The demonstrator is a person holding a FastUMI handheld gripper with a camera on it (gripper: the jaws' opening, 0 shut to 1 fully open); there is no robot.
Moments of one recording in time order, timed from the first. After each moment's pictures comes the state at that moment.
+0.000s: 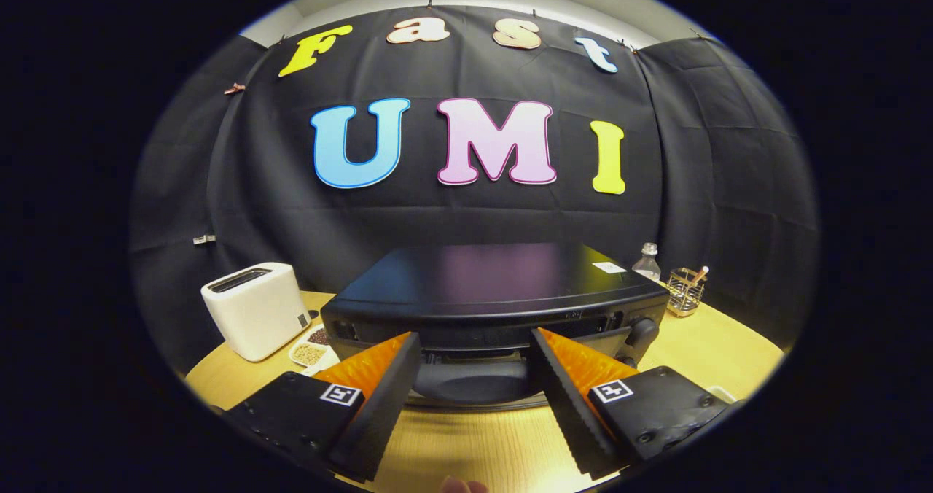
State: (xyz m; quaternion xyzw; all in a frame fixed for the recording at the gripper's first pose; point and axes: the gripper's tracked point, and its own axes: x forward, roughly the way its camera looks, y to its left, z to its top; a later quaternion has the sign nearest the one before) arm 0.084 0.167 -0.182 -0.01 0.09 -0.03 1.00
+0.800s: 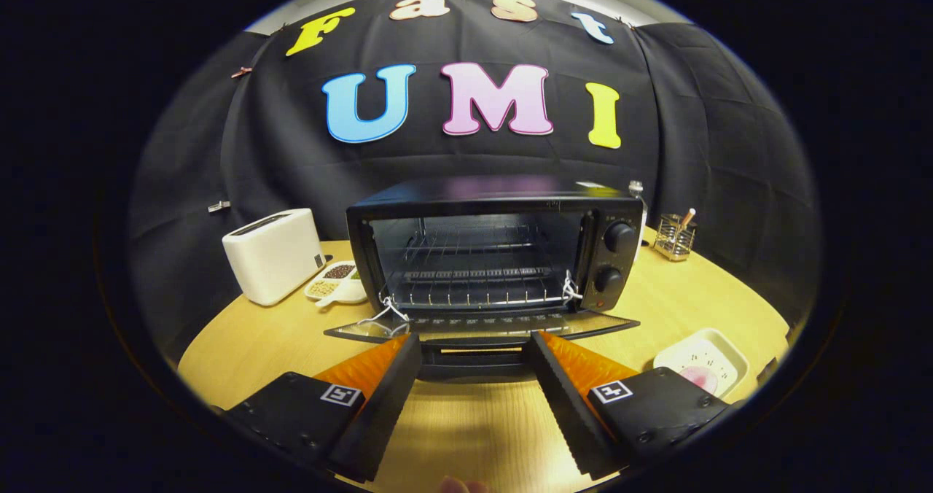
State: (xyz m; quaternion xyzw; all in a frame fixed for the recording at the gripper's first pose) arm -0.002 0.170 -0.257 0.01 0.18 -0.01 0.98
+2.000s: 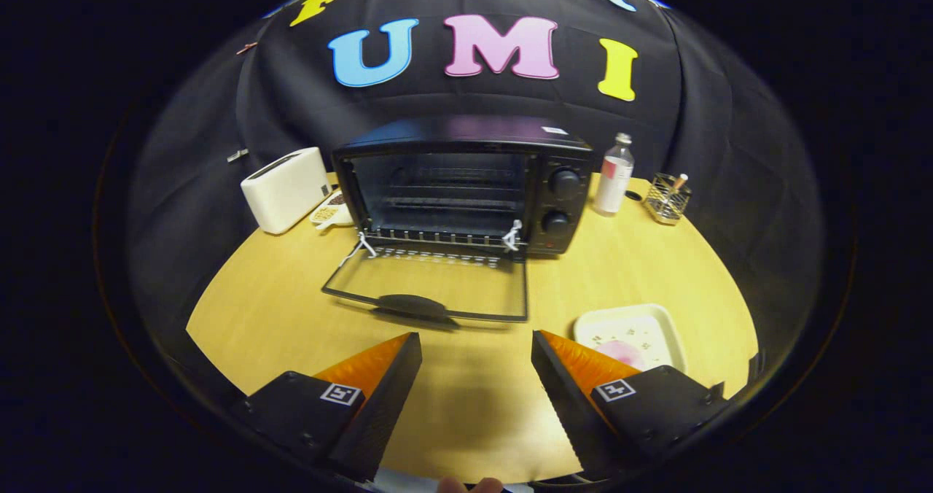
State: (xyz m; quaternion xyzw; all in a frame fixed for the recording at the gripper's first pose) arm -0.084 0.057 -0.232 -0.02 0.35 0.03 0.94
